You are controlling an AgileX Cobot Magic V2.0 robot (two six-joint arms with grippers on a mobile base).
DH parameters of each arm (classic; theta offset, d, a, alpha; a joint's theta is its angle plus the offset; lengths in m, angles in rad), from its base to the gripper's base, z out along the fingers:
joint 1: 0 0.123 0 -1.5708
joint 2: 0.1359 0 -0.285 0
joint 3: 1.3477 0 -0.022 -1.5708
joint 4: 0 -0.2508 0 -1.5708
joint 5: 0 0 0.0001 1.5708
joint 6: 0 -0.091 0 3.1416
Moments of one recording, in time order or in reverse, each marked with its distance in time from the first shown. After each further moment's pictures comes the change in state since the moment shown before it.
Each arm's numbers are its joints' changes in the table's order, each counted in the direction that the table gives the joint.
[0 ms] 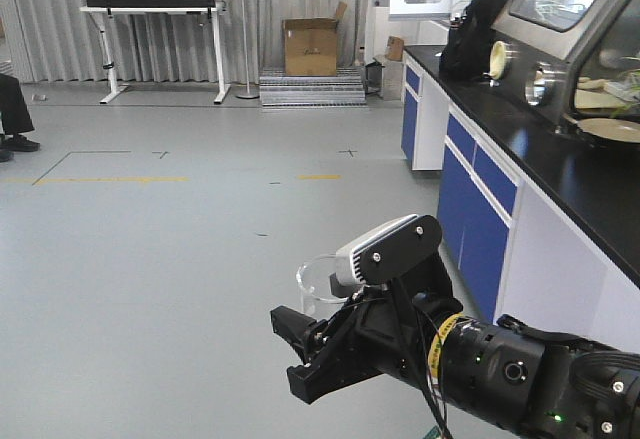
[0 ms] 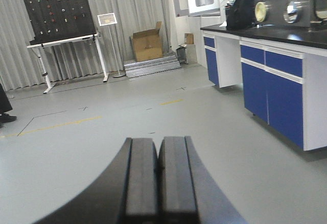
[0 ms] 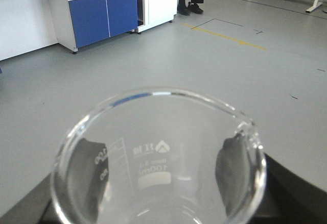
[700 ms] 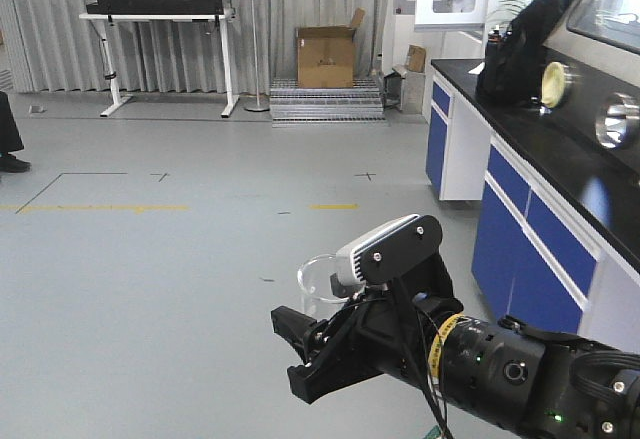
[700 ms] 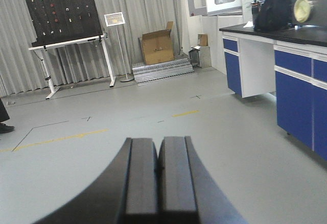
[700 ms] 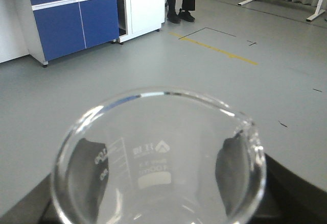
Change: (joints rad) left arm 0.000 0.000 0.000 0.000 0.000 0.000; right arm 0.000 0.000 0.000 0.000 -0.001 0.000
